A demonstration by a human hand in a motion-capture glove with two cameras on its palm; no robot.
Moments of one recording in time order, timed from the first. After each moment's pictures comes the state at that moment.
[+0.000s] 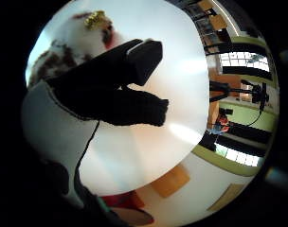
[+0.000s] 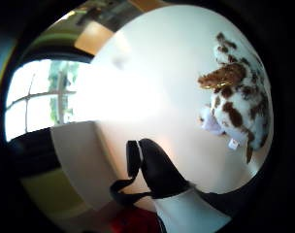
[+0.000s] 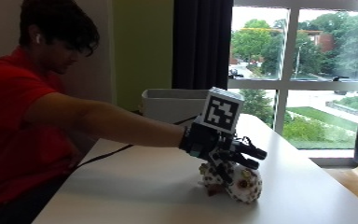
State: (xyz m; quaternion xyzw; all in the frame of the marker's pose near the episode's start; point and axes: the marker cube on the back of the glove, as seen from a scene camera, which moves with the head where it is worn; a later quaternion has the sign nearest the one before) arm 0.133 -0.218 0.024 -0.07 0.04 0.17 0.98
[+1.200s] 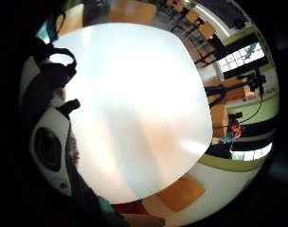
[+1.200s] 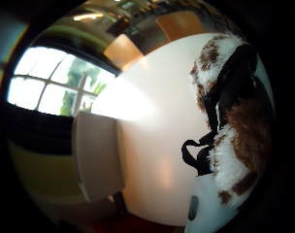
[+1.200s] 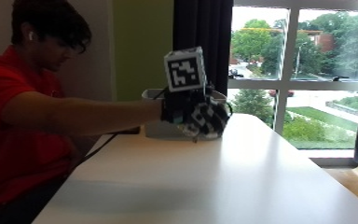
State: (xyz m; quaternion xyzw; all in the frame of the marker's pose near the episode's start) arm 0.093 -0.165 -0.057 0.12 0.00 0.10 0.99
